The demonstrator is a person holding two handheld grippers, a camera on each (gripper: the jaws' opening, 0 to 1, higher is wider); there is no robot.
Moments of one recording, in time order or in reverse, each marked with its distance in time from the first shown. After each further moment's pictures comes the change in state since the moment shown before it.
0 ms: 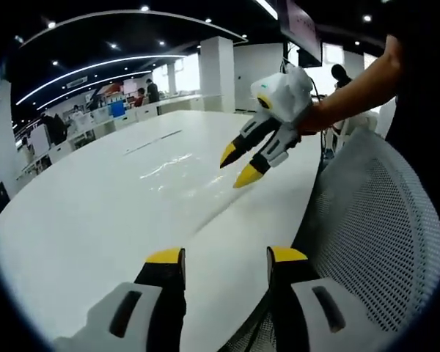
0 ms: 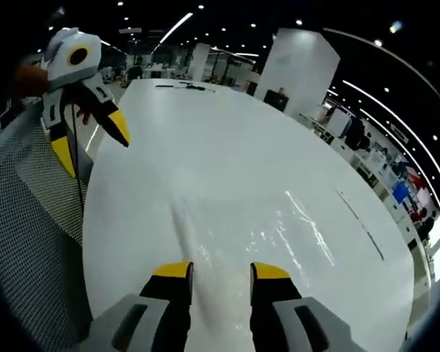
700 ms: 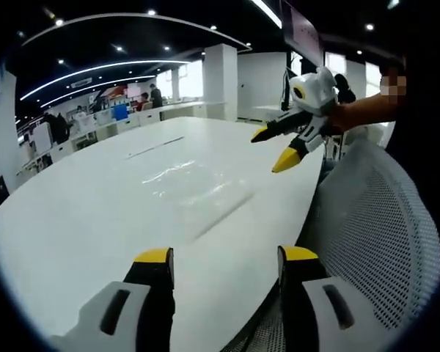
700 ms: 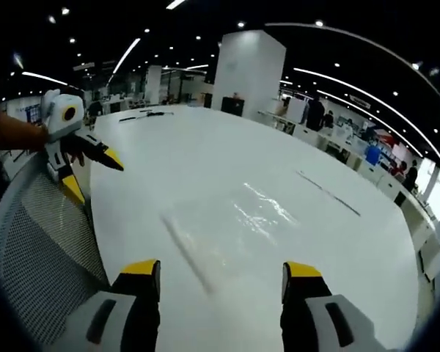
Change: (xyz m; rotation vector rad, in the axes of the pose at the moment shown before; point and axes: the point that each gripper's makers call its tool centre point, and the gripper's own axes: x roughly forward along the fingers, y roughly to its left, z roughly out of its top) left arm -0.002 0.001 0.009 -0.035 -0.052 0.002; right arm -0.080 -0.018 -0.029 0.253 -0.067 -0.132
